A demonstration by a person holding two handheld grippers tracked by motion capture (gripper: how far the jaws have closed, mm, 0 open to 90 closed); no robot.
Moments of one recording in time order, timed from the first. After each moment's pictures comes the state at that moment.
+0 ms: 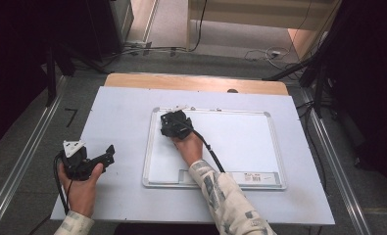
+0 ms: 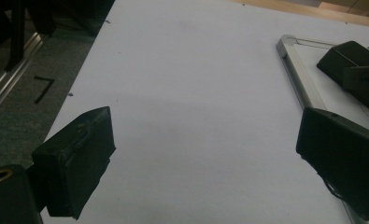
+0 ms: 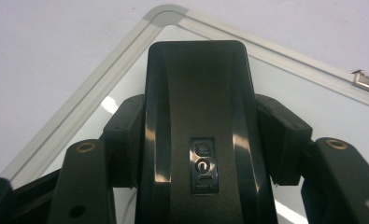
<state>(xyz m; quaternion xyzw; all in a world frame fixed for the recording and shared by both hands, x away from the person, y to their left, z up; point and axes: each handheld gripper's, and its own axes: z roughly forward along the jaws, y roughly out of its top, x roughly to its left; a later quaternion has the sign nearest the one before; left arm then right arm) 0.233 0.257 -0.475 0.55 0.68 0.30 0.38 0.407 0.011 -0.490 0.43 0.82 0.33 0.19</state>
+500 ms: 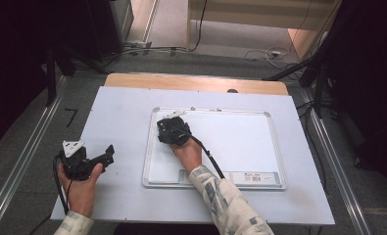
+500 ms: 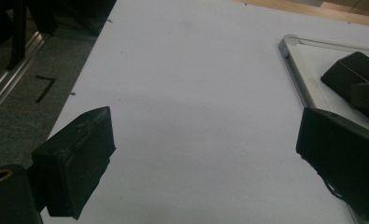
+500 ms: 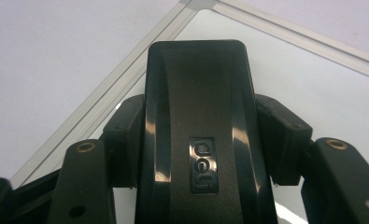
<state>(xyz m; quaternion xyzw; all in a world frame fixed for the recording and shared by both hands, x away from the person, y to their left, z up) 0.233 0.257 -0.476 0.55 0.68 0.30 0.38 0.386 0.012 -0.491 0.41 0.83 0.33 0.18</state>
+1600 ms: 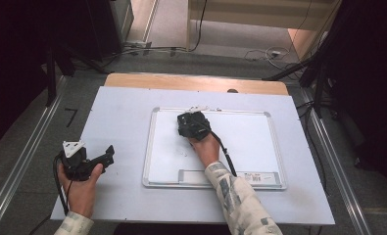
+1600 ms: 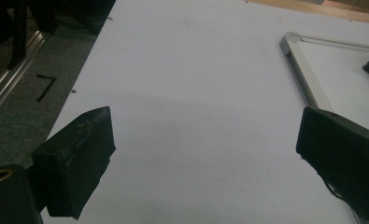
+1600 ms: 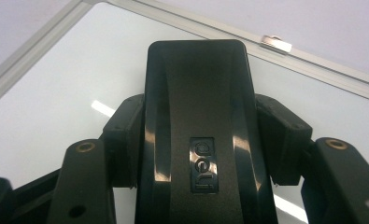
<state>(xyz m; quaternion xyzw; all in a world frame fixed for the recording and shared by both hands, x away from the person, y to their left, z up) 0.232 0.258 -0.477 0.55 0.68 0.30 0.38 0.412 -0.047 -0.489 0.46 0.80 0.32 0.19</state>
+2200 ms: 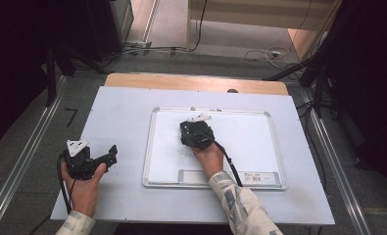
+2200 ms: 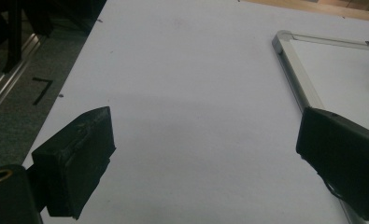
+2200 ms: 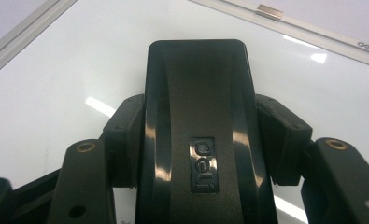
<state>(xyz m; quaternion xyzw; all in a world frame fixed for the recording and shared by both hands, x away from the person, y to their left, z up) 0.236 0.249 -0.476 0.56 0.67 0.30 0.38 0.379 -0.055 -0.490 0.45 0.81 0.32 0.20</state>
